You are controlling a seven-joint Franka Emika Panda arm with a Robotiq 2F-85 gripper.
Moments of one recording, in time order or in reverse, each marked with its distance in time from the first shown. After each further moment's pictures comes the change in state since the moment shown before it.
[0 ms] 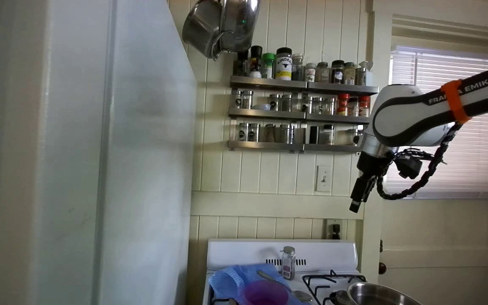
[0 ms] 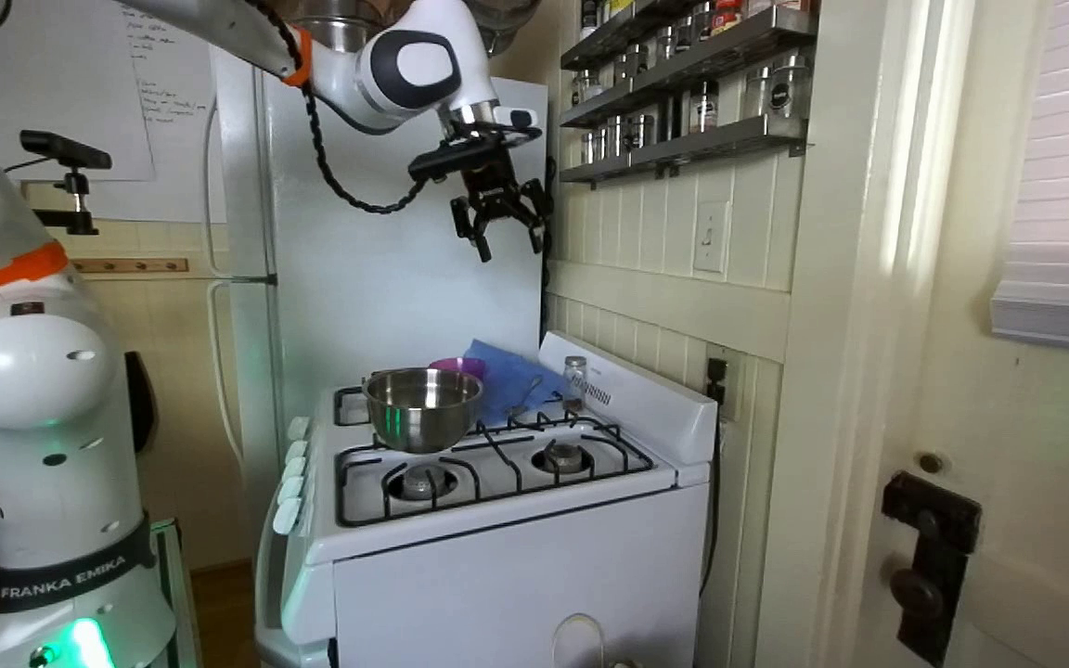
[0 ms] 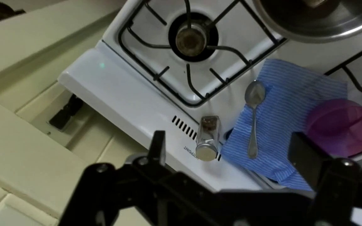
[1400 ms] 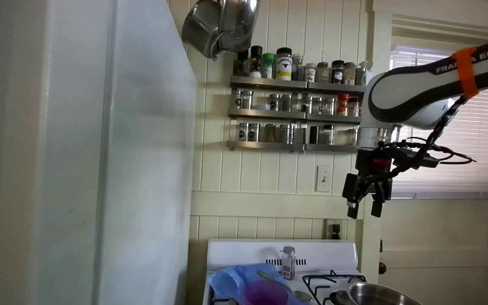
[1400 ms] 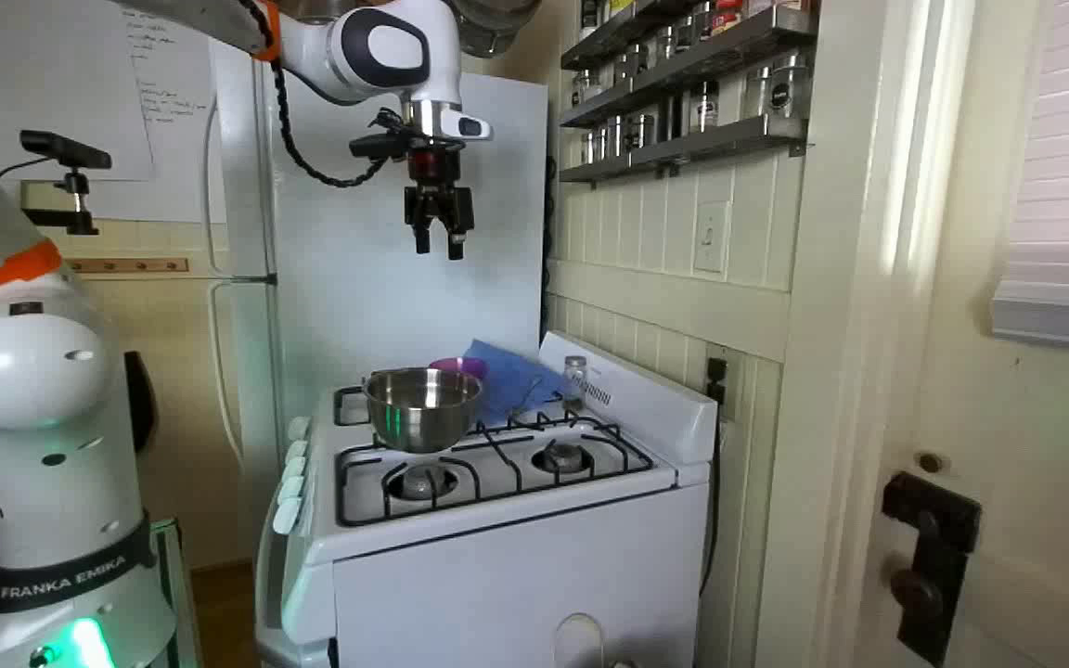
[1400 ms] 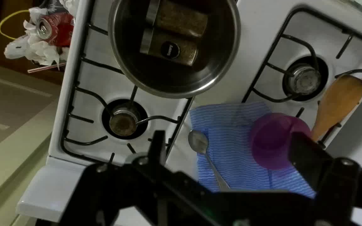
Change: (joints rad) arm -0.010 -0.061 0.121 0.035 0.133 -0.363 0.463
